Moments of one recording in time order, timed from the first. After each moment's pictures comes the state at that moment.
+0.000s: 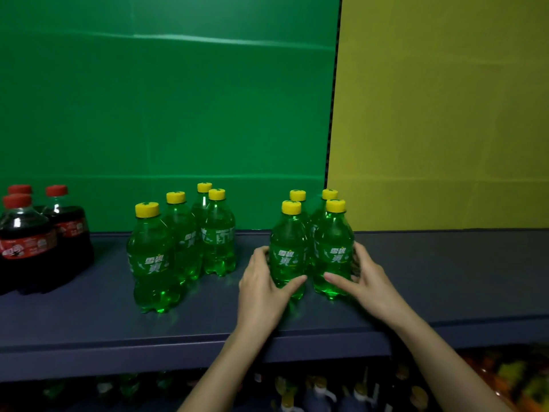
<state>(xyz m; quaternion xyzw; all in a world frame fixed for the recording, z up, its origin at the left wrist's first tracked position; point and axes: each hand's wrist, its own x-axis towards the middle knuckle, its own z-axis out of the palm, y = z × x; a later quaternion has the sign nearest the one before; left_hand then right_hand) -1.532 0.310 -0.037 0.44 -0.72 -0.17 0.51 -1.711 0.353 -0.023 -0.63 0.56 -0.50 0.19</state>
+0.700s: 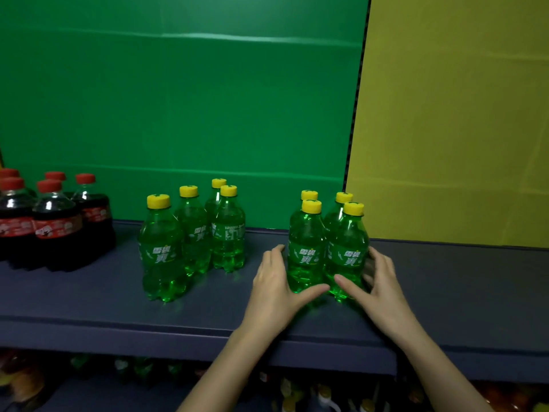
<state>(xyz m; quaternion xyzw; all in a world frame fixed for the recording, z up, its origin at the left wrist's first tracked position) -1.545 0.314 -0.032 0.46 -0.75 -0.13 0.46 -1.721 0.345 -0.032 -0.62 0.57 -0.51 0.15</state>
